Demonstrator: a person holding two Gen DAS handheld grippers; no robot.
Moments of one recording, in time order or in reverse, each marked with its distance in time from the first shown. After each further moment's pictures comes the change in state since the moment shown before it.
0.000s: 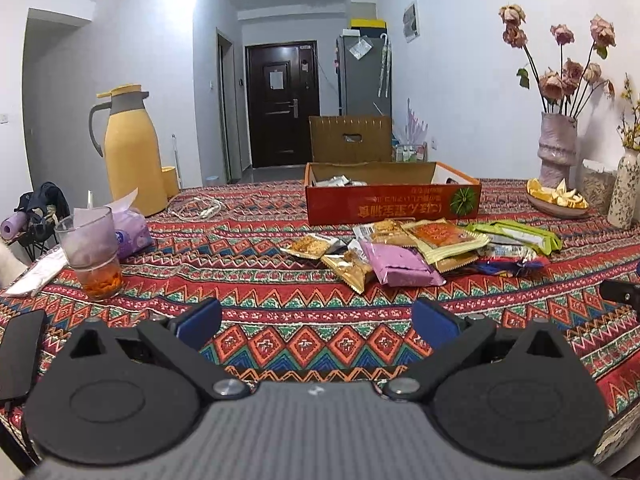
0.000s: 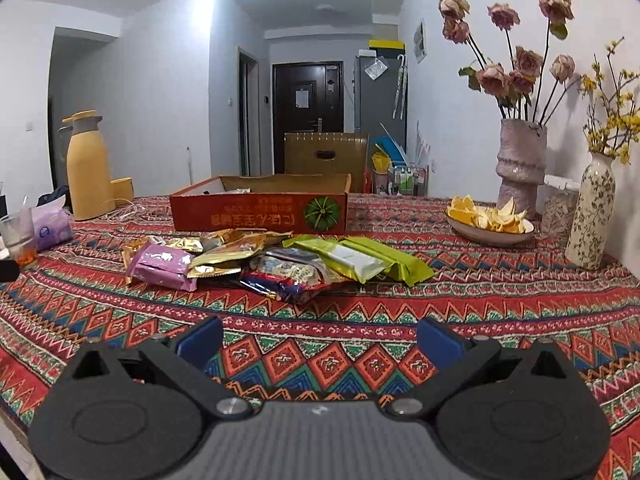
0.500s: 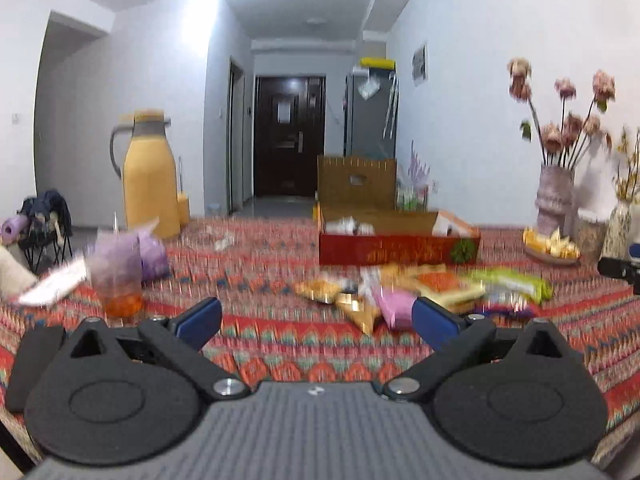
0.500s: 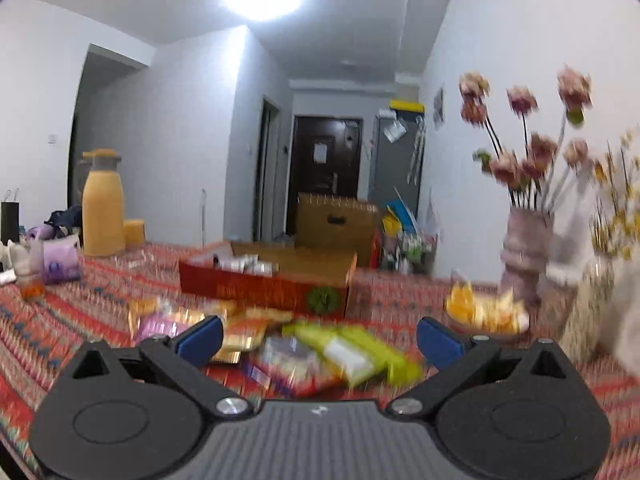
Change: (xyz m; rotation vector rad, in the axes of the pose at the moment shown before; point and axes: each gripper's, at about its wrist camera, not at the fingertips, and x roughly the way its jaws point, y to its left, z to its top) left arm -0.037 0.026 0.009 -0.069 -0.091 -0.009; right arm -0.024 -0.005 0.050 -0.088 -0.162 0.016
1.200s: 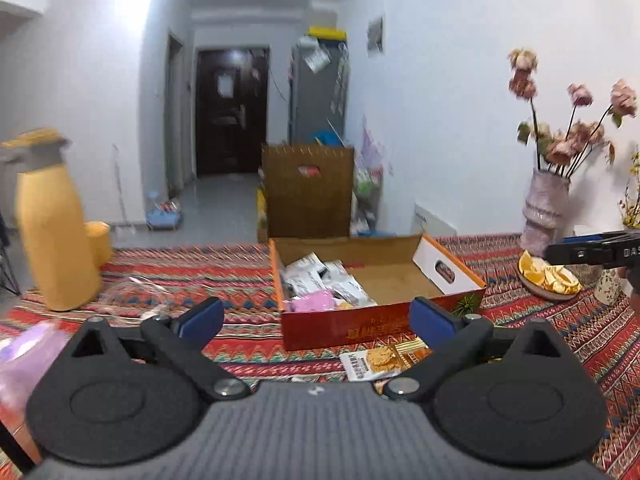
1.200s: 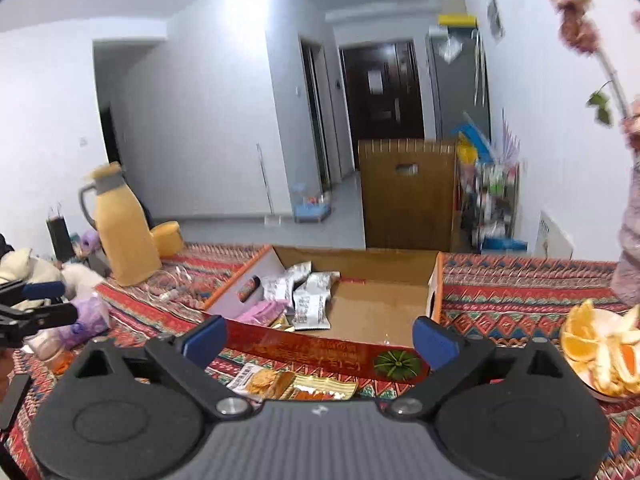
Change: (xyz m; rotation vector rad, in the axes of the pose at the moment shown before) left arm 0.160 0.014 0.141 0.050 0.048 -0.163; right arm 0.185 -0.030 0.144 0.118 0.181 0.271
